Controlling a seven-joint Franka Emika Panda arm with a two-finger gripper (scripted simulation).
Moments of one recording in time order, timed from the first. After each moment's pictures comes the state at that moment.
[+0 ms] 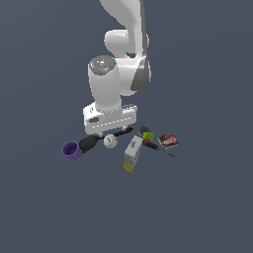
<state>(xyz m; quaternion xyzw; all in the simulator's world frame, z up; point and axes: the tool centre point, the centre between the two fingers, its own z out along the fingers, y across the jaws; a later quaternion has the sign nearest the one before) -0.019 -0.059 0.167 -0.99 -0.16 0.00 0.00</state>
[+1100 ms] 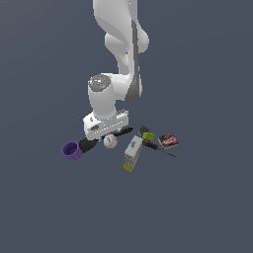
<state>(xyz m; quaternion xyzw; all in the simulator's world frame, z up) -0.051 -0.084 0.097 -0.97 -0.25 0.00 0.00</state>
